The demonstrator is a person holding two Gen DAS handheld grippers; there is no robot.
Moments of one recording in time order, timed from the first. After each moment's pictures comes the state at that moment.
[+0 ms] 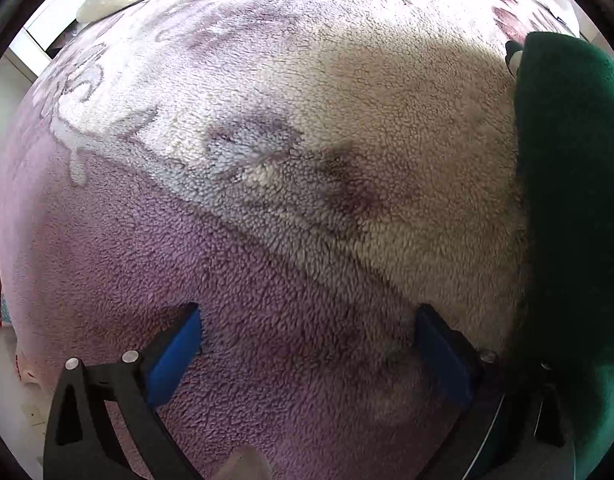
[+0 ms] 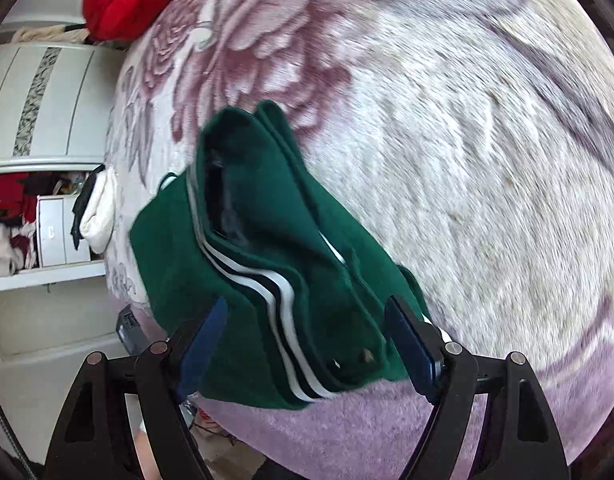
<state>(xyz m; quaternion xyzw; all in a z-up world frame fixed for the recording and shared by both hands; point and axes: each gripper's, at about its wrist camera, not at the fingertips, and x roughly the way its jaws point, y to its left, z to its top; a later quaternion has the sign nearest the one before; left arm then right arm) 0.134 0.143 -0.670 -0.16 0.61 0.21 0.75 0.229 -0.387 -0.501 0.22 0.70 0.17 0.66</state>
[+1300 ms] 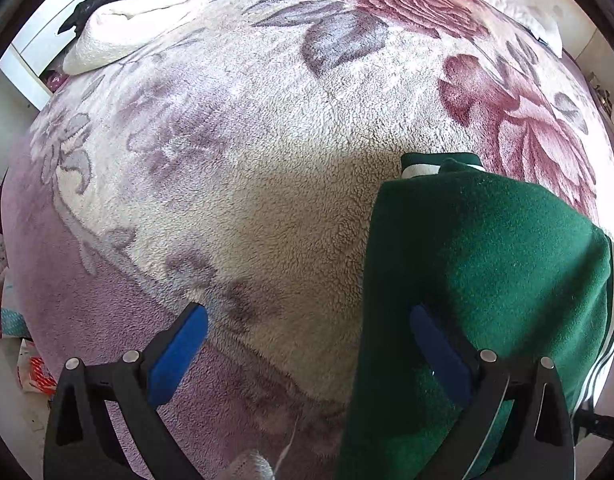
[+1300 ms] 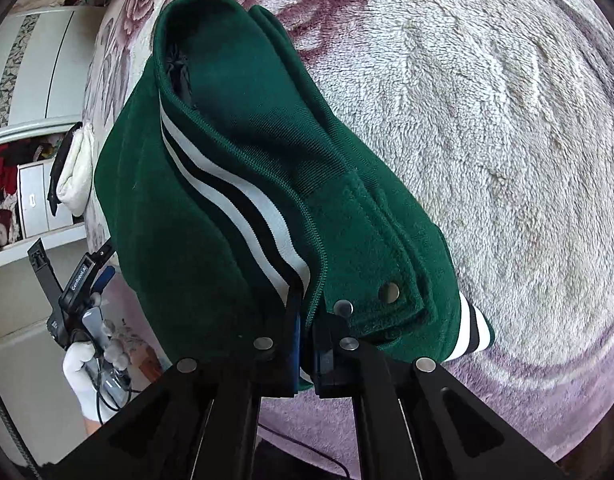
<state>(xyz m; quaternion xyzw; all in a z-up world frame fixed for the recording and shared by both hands) 0.203 0.110 -0.576 -0.16 0.58 0.19 0.77 0.227 -0.344 -0.537 0.18 0.76 0.14 0.61</state>
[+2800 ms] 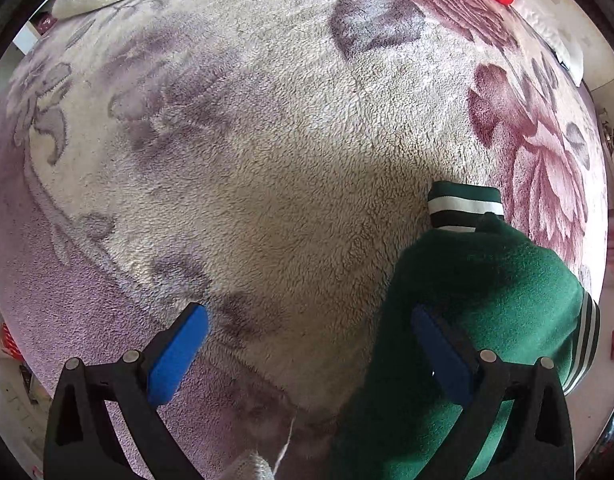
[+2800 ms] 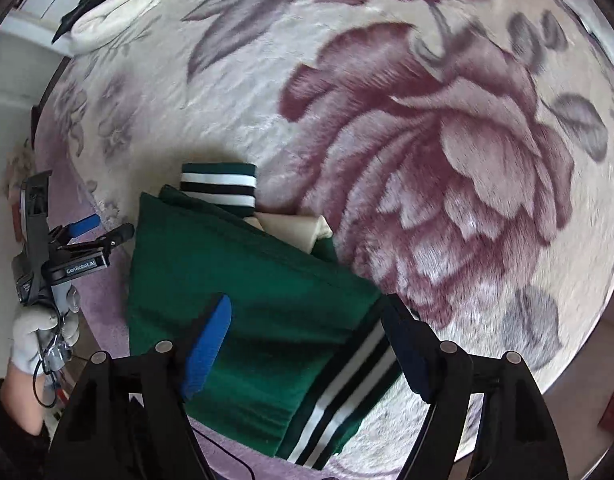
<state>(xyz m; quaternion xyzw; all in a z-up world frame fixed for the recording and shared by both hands) 0.221 0.157 -0.595 -0.27 0.62 0.17 0.72 0.372 -0.087 -0.446 -0.27 0.70 0.32 0.58</state>
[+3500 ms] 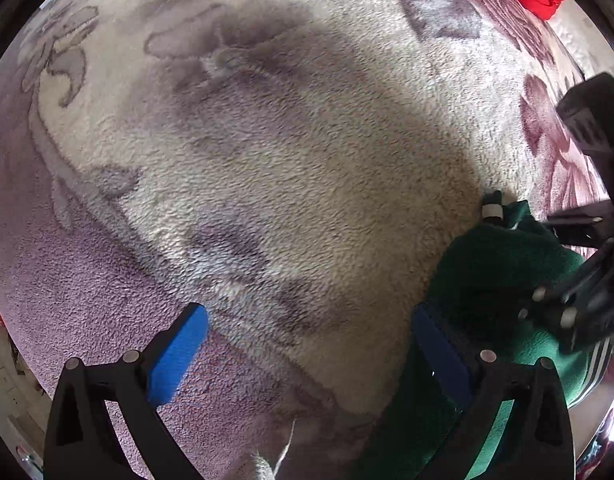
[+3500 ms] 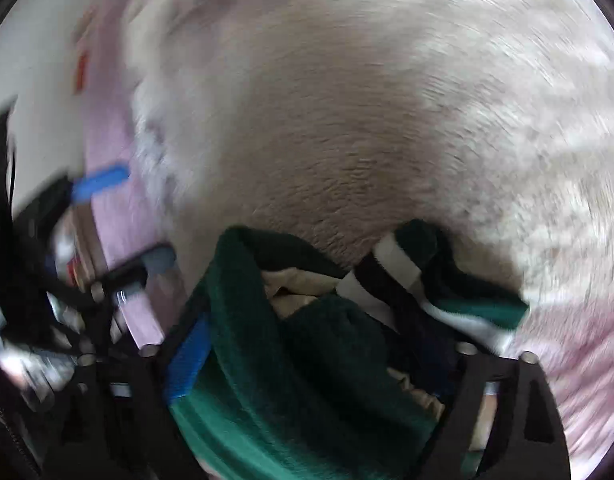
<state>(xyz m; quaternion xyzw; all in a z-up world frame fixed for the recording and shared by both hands) 0.192 0.191 -0.629 -0.31 0.63 0.19 0.69 0.280 0.081 -0.615 -0.31 0.77 0.45 0.34</state>
